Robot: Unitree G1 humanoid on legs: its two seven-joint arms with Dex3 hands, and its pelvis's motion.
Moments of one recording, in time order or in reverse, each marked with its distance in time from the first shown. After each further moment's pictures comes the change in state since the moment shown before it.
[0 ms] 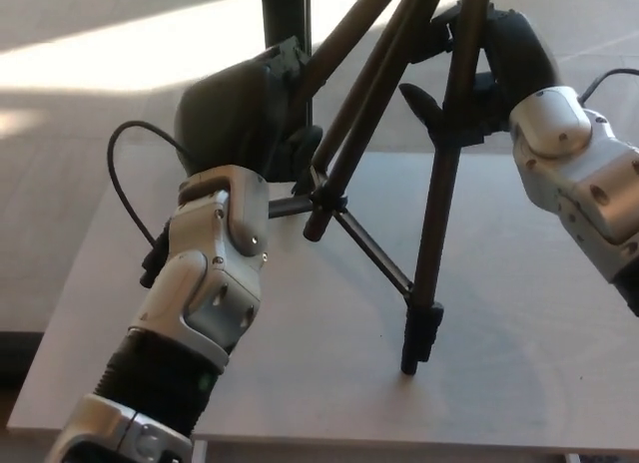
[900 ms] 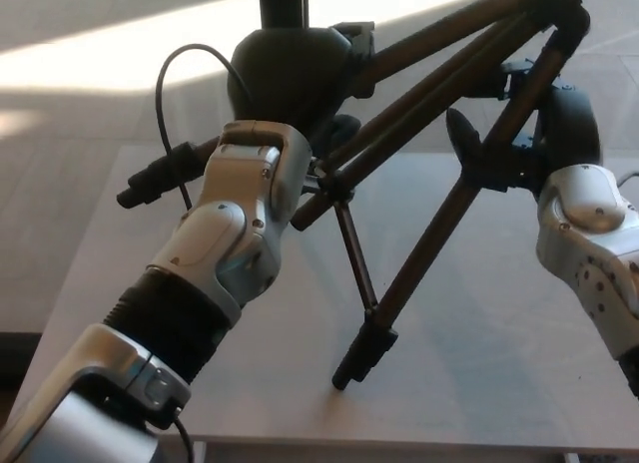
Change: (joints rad) left_arm -0.190 0.101 -0.229 0.116 0.113 -0.029 -0.112; right_arm 0.258 0.088 -0.289 -0.130 0.076 -0.044 -0.109
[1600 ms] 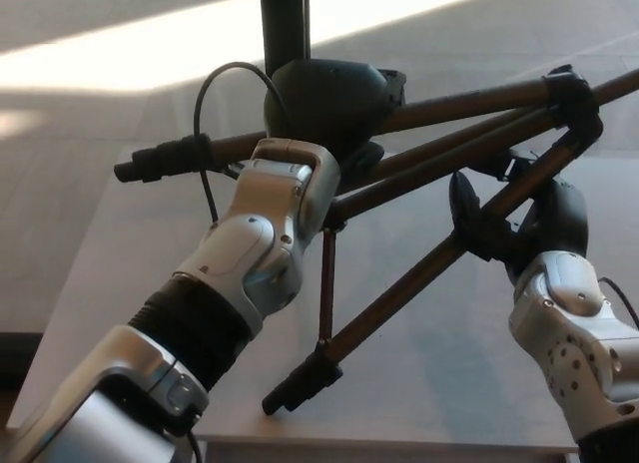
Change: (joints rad) left_arm -0.015 -0.035 -0.073 0.050 0.016 -0.010 -0.070; right_arm 0.240 0.204 -0.188 -0.082 0.018 -0.058 -0.074
